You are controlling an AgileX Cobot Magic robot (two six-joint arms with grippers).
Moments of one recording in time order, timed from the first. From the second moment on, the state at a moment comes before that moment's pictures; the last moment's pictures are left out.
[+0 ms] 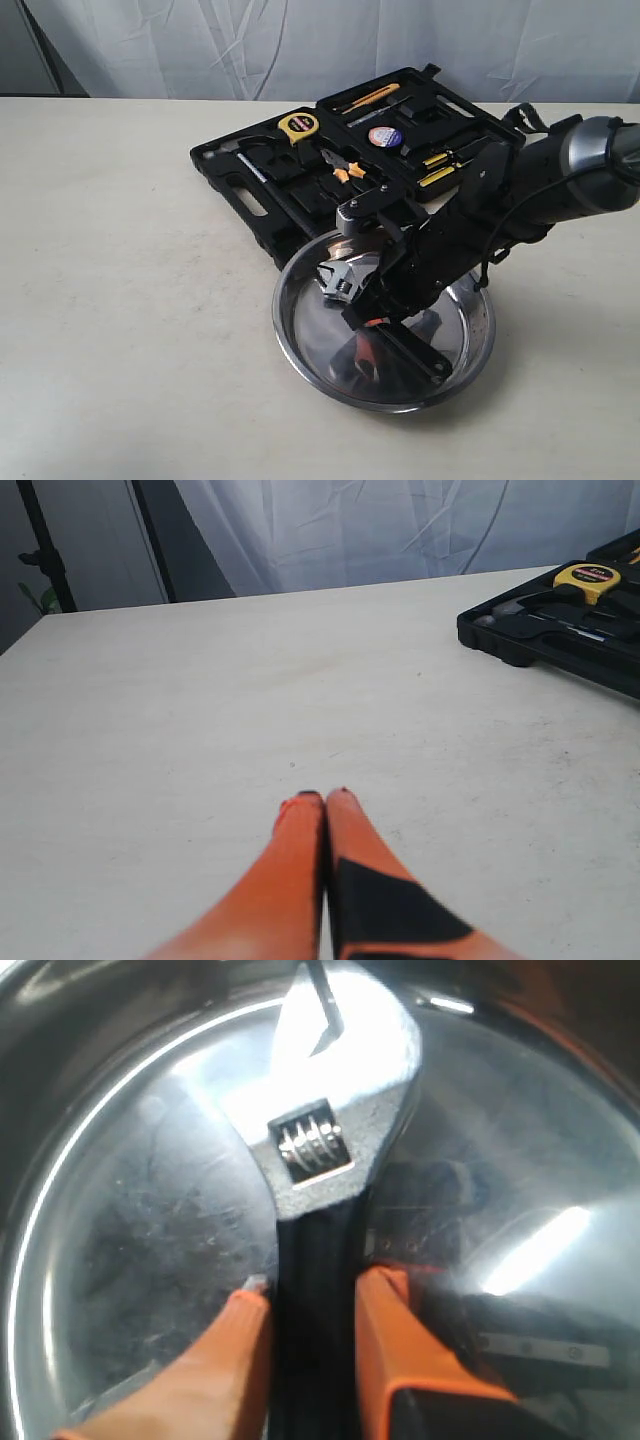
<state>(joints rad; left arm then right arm) 0.01 0.00 0.00 0.34 0.35 -0.28 0.48 1.92 -0.93 0.76 0.45 -0.91</state>
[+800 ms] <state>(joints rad) 0.01 0.00 0.00 0.34 0.35 -0.28 0.48 1.80 -0.93 0.76 0.64 -0.83</state>
